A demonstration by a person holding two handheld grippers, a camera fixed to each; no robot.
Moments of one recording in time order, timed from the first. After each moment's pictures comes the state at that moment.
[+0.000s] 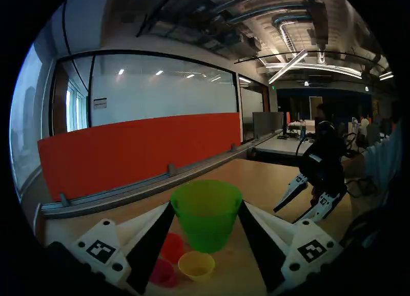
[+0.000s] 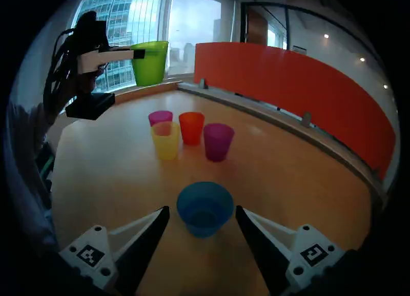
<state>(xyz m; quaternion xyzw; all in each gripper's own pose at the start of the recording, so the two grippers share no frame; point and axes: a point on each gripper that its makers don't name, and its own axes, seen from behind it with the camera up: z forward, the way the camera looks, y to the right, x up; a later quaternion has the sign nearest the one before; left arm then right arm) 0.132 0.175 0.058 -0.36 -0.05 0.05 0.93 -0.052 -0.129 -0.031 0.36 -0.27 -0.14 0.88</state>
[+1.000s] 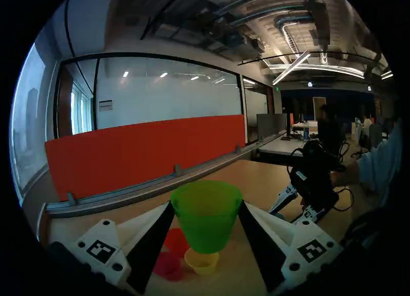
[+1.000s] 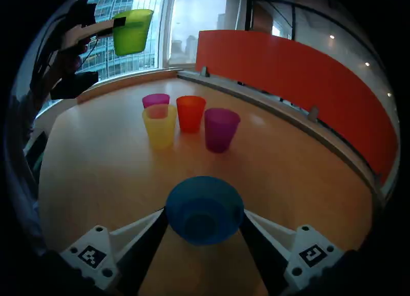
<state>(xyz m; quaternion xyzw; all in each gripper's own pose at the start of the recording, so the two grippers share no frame) 0.139 0.149 0.040 -0.34 -0.04 0.05 0.94 -0.092 -0.145 -0.009 0.36 -0.28 -0.16 0.87</state>
